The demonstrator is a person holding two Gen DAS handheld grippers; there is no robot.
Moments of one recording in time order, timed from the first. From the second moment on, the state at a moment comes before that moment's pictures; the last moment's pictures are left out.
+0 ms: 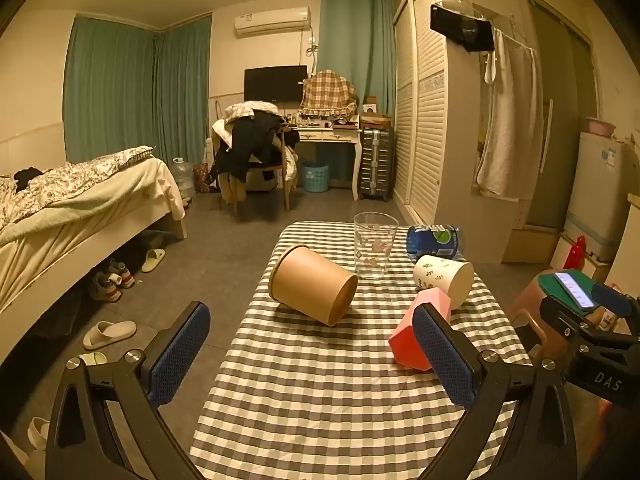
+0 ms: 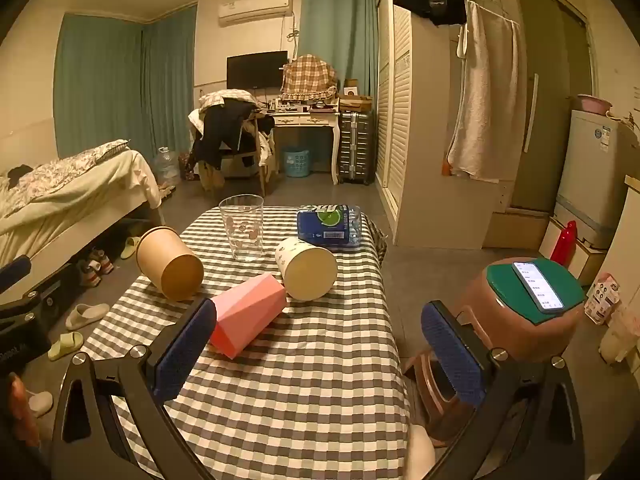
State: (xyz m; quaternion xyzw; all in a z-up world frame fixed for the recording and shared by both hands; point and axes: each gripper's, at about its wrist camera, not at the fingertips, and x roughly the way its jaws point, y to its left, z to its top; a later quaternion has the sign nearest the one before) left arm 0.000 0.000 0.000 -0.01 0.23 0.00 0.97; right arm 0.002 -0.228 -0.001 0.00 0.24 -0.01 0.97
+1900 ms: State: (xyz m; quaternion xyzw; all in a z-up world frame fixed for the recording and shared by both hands) left arm 0.003 0.001 -0.004 -0.01 0.23 0.01 0.97; right arm 0.004 -0.228 -0.008 0.00 0.25 -0.01 0.97
